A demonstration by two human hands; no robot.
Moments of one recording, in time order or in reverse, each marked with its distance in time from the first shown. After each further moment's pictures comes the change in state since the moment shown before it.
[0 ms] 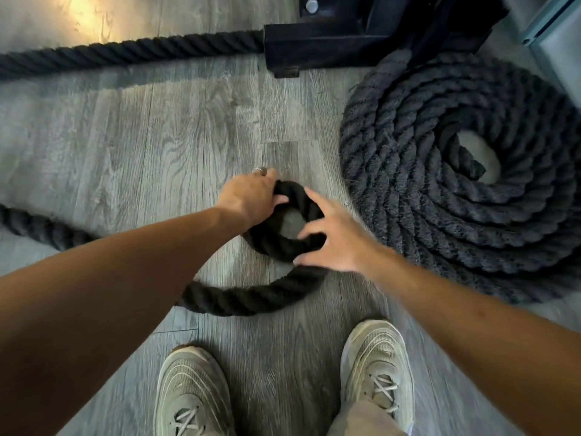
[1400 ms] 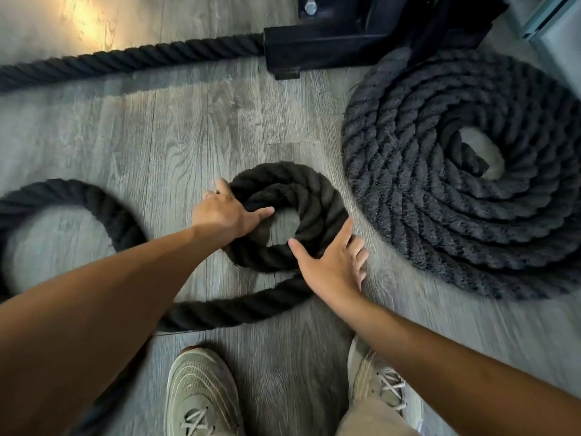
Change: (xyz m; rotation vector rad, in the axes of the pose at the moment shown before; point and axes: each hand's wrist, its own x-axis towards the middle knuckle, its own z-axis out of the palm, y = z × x) left_hand -0.036 -0.020 0.002 -0.252 -0.242 -0.603; right_hand -0.022 -0.055 0.050 0.232 0.319 0.796
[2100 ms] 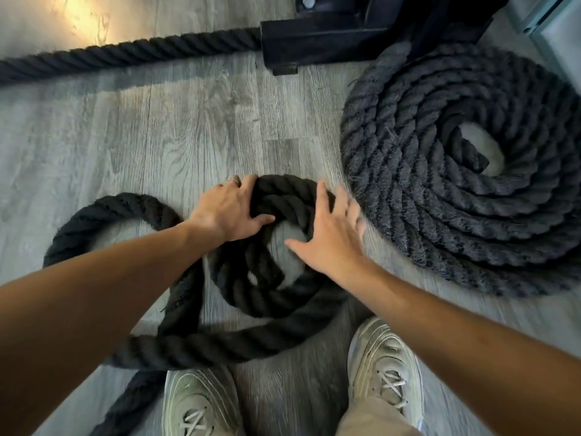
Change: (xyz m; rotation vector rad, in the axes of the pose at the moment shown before) left_hand 0.013 -0.011 0.002 0.246 0.197 0.539; right_hand 0.030 -0.018 -0.020 -0.374 -0.014 -0.443
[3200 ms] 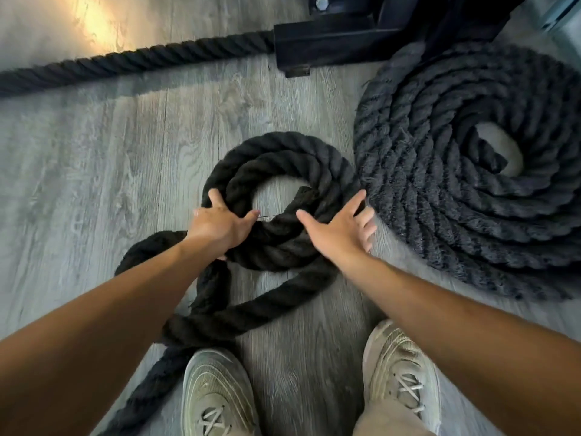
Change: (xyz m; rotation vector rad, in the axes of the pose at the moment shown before) left_hand -0.026 -0.016 -0.001 -0.375 -0.252 -0.672; right_hand 0.019 -0.017 0.013 0.374 -0.003 0.467
